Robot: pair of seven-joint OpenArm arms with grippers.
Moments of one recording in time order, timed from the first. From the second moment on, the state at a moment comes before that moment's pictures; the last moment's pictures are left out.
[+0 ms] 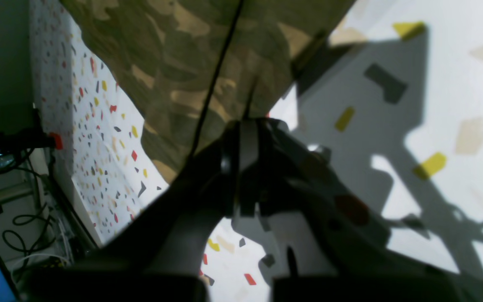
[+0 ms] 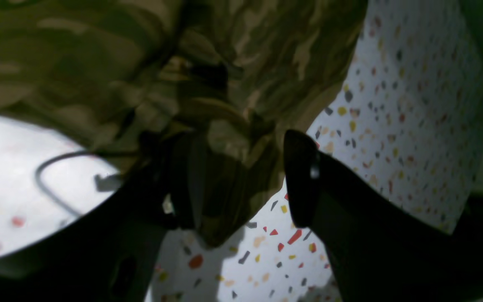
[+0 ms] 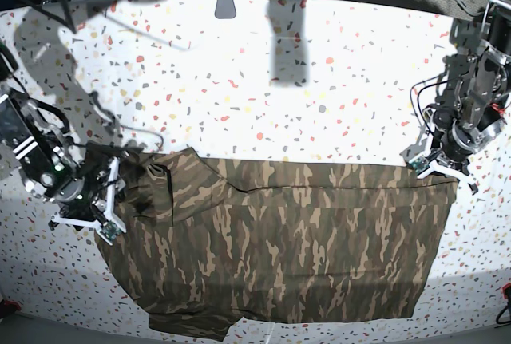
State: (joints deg) left arm -13.5 -32.1 21.2 60.3 26.1 -25.8 8.7; right arm 29.0 52.1 -45.7 86.1 25.7 8.4 -37.6
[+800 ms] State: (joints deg) left arm -13.8 -29.6 20.9 60.4 20.9 -24.5 15.0; right arm 14.6 56.3 -45.7 83.1 17.2 9.3 -30.3
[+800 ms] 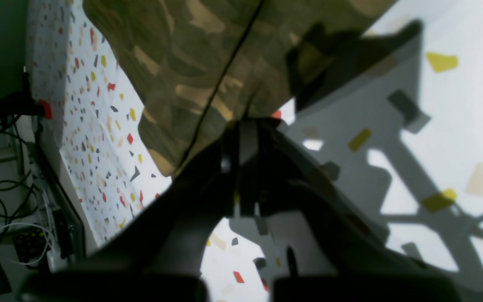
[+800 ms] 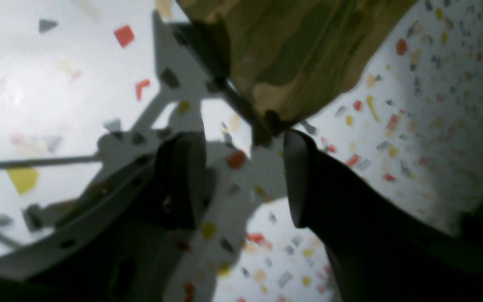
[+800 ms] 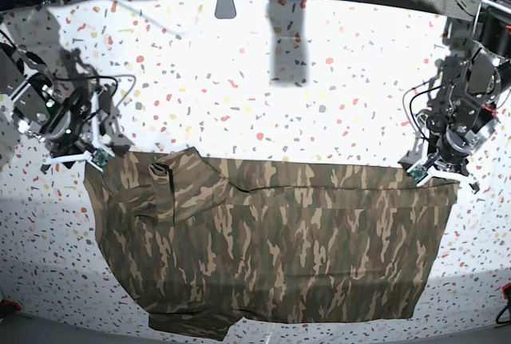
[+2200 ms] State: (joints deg) left arm -13.8 -29.6 20.9 60.4 20.9 -24.5 14.8; right arm 32.4 52.4 -67.8 70.2 18.7 10.3 -31.4
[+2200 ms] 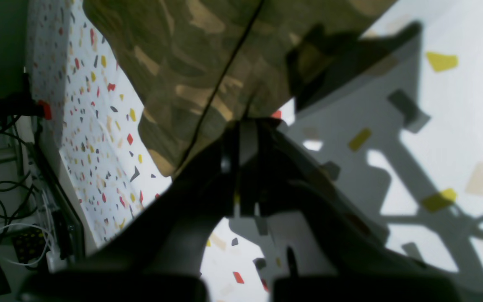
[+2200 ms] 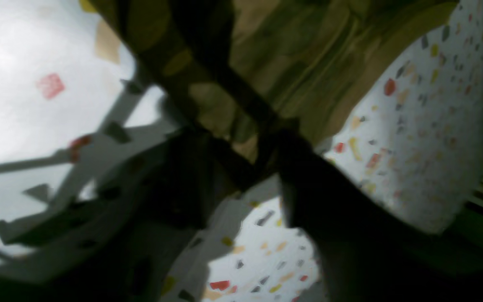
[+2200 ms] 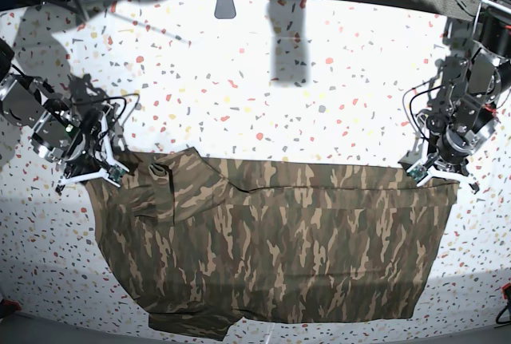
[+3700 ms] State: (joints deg) left arm 3.7 -35.8 16.2 78.3 5.2 -18.4 21.4; right arm 13.9 67.2 -68.1 89.7 9.9 -19.1 -36.4
